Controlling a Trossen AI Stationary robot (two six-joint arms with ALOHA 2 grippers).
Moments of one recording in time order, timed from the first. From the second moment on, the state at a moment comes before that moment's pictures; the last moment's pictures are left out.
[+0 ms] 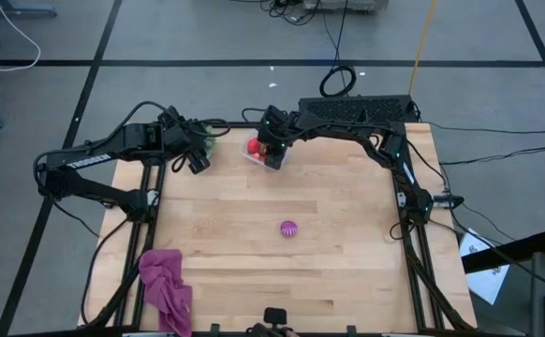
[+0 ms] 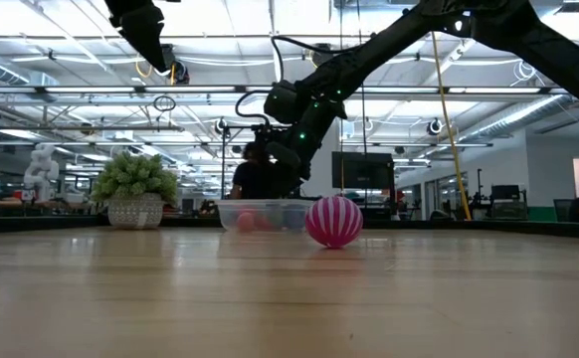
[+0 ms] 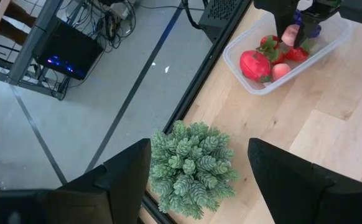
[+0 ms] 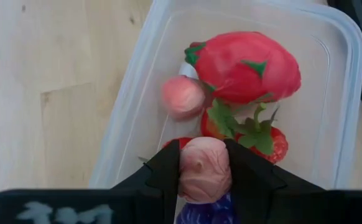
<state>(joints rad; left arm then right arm) 0.24 1.16 1.32 -1.16 -0.63 -0.02 -0.48 2.24 1.79 -0.58 -0.19 -0.22</state>
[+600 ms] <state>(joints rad) 0.24 1.16 1.32 -1.16 -0.63 -0.02 -0.48 2.24 1.79 -0.56 -0.19 -0.23</state>
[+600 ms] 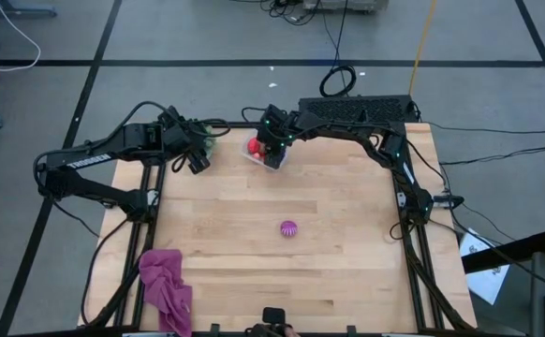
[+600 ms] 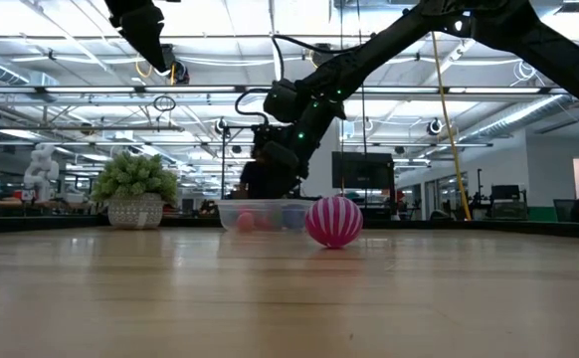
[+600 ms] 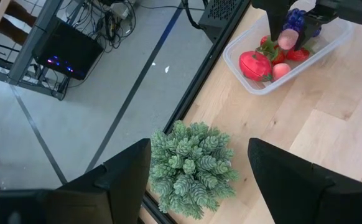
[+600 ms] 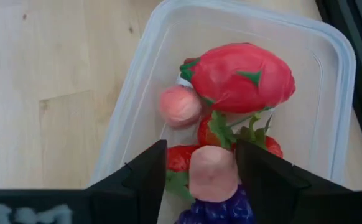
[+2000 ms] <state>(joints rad) -0.17 1.43 1.32 -0.76 -0.16 -0.23 -0.29 1.39 1.77 -1.42 0.13 0.09</state>
